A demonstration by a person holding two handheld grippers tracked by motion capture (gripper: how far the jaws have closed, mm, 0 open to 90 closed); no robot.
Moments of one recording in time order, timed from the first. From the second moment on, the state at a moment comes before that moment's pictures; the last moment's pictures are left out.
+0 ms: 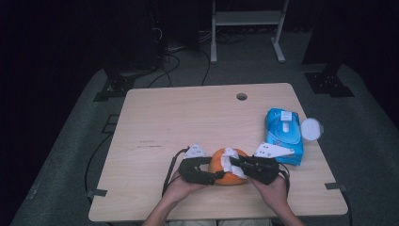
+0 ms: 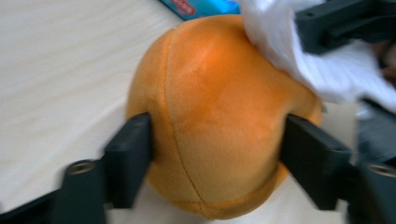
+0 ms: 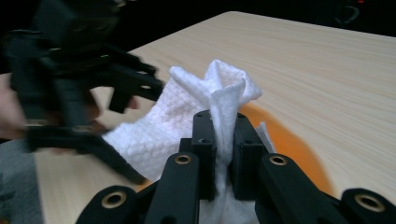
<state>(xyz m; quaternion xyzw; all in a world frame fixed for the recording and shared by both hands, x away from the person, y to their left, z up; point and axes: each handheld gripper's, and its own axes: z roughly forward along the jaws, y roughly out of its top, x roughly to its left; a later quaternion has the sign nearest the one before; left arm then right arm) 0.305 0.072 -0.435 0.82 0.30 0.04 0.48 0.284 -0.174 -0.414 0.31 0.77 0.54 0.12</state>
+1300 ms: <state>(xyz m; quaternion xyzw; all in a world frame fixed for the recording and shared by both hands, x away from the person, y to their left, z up) 0.283 0.054 -0.423 0.85 0.19 0.16 0.46 0.274 -0.152 -0.402 0.26 0.80 0.51 0.16</state>
